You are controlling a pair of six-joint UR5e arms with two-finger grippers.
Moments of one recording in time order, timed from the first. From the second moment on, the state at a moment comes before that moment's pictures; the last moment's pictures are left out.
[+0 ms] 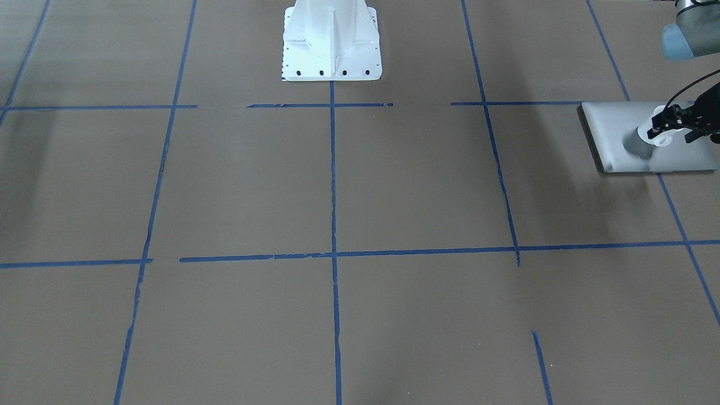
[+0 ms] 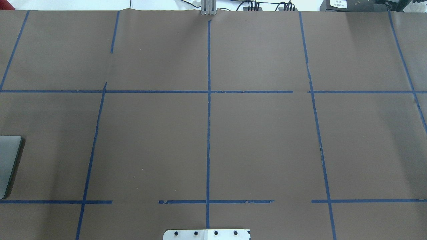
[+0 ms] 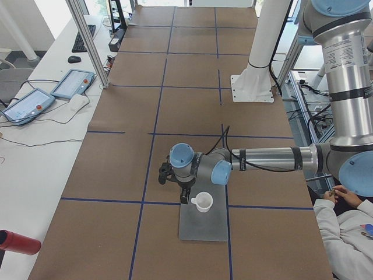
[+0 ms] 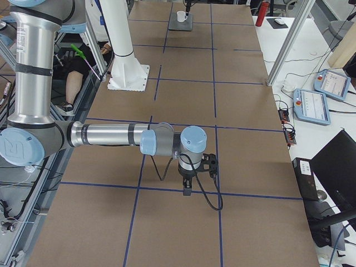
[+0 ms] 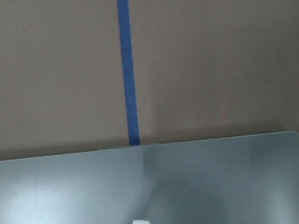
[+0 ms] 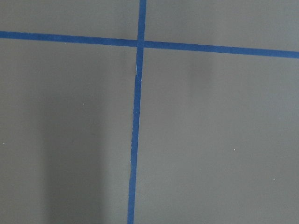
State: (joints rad) left arm -1.38 -1.34 -1.74 -1.77 -2.37 -0.08; right arm 1.54 -1.71 1.75 -1.64 2.28 -0.04
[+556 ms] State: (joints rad) left arm -1.56 -1.32 -1.82 -1.52 -2.38 0.15; right arm 1.54 -1.71 1.75 -1.64 2.28 -0.04
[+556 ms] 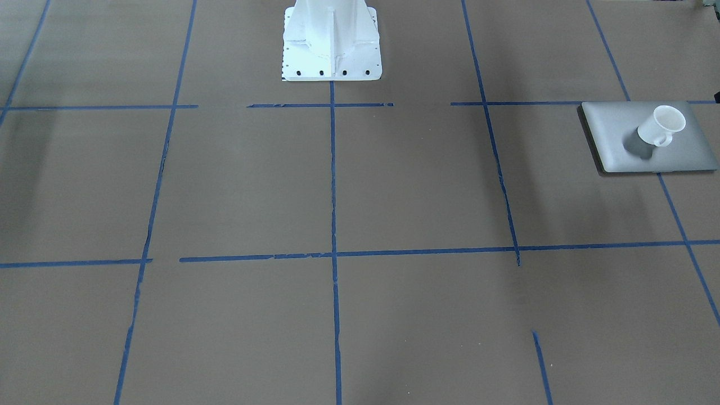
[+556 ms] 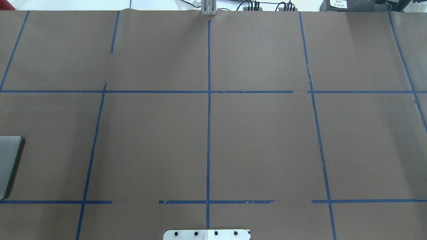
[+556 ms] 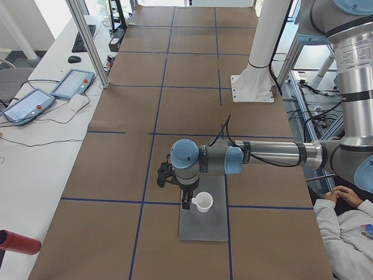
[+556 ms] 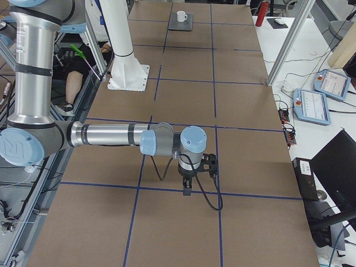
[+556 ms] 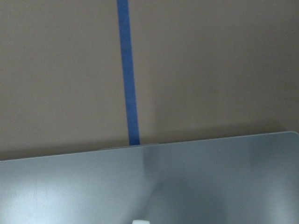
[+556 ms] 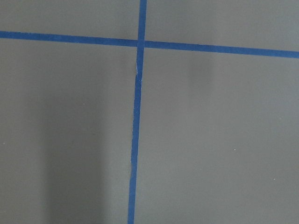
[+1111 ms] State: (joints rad) left arm -1.56 -1.32 -1.82 -1.52 -2.38 0.16; right arm 1.54 -1.71 1.75 -1.64 2.28 -0.04
